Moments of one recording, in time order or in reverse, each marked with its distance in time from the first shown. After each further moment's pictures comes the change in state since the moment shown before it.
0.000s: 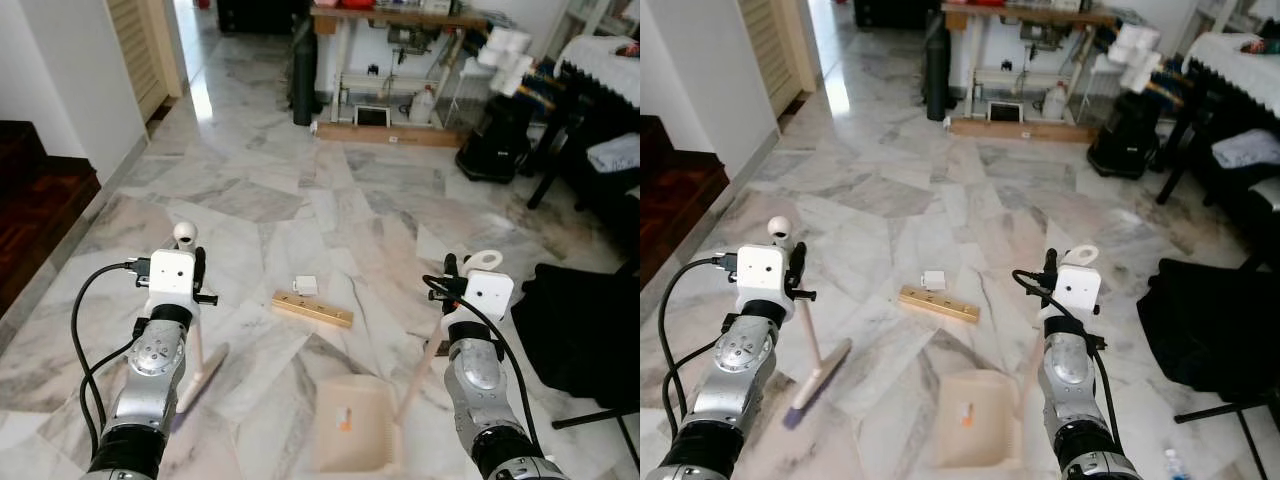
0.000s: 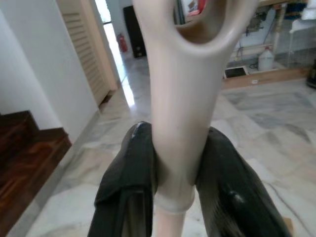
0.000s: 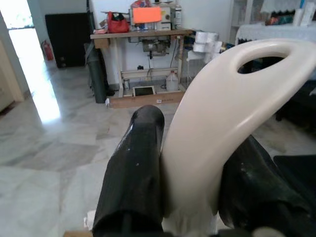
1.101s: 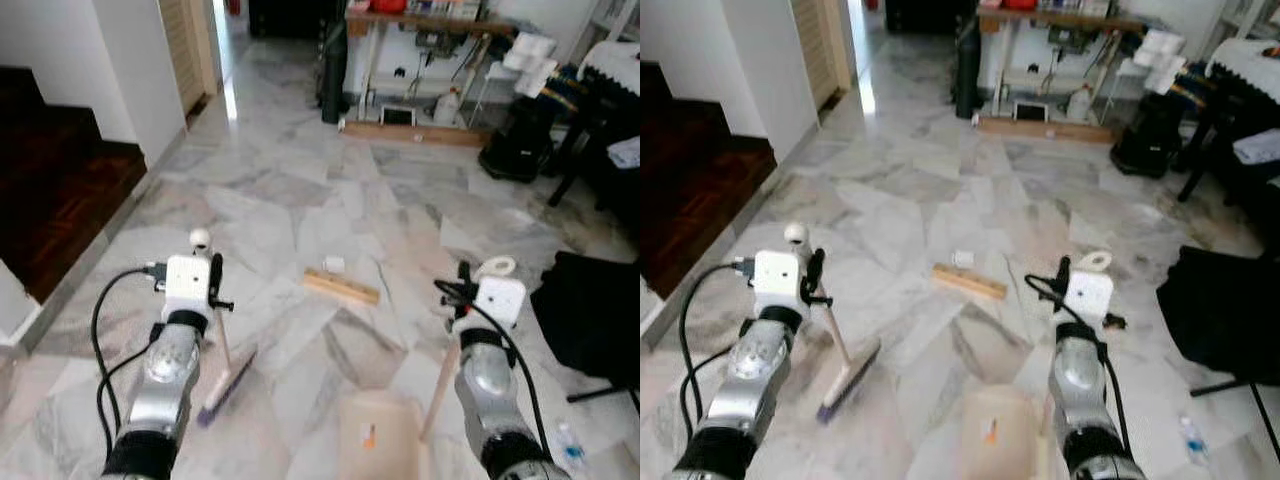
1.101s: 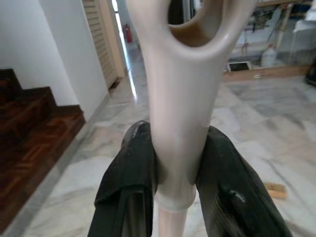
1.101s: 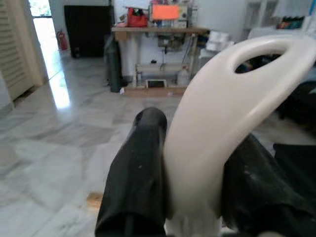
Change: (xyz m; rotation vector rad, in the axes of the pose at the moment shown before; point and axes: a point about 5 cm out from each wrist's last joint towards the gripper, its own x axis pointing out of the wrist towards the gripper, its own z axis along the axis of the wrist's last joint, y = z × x) left arm -0.003 -0.002 -0.003 -0.024 0.011 -0.017; right arm -0.002 0.001 -0.004 -0.025 0.022 0.002
